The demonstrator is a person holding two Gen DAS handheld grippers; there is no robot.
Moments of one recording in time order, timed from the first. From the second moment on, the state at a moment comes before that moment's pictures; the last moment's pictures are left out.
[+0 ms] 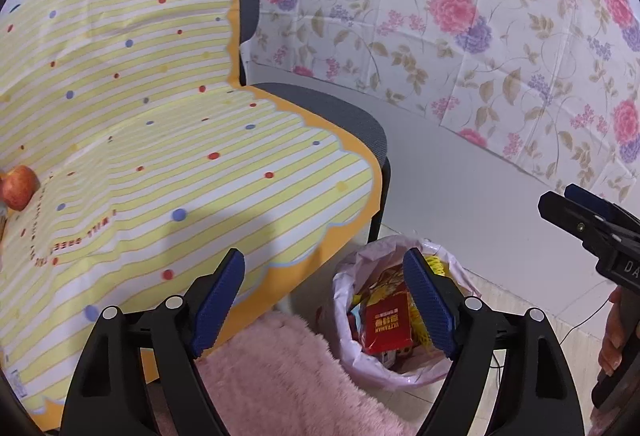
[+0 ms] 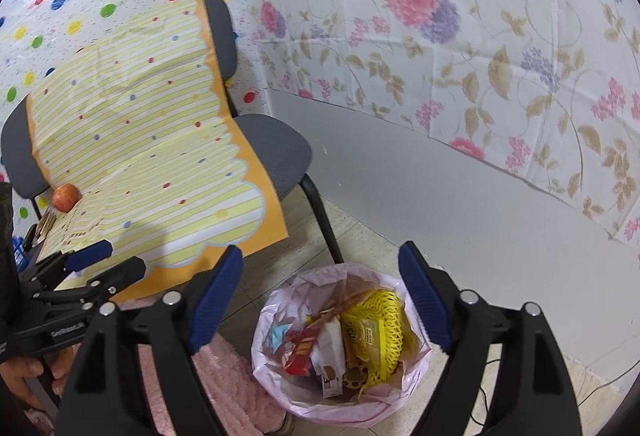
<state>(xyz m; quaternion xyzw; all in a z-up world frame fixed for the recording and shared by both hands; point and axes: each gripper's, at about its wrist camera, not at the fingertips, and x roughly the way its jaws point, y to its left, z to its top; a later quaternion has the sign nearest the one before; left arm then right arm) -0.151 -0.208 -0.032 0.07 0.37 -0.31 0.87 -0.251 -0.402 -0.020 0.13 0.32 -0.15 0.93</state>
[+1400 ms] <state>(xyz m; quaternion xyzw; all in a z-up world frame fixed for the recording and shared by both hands) -0.172 0.021 0.049 0.00 0.38 0.01 0.93 -0.177 -0.241 0.050 0.01 0.34 0.05 0.94</state>
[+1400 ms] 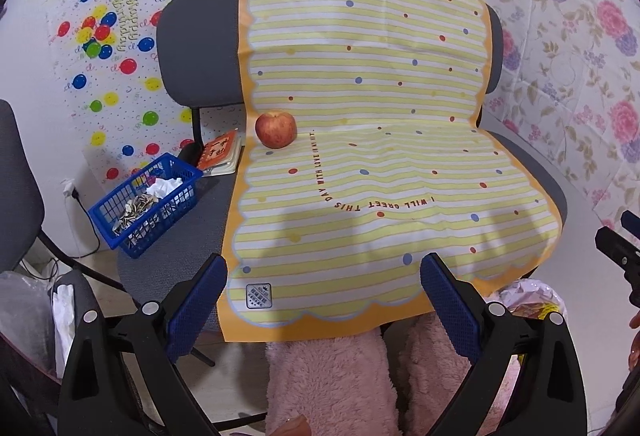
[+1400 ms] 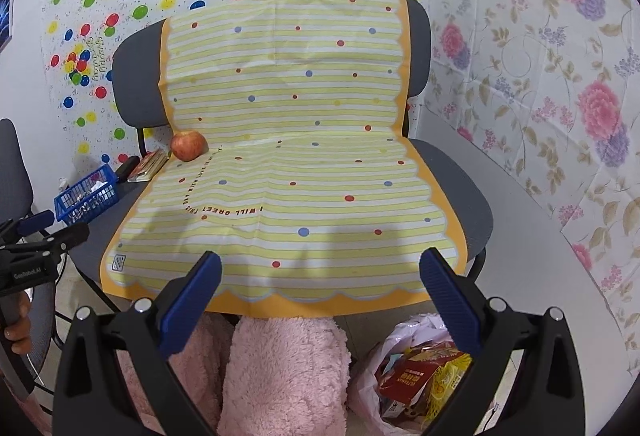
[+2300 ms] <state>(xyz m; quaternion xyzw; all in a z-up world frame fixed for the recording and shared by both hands) -0.166 0.021 0.044 0.00 0.38 0.00 0.92 -0.171 -0.236 0.046 0.02 0.35 0.05 0.94</state>
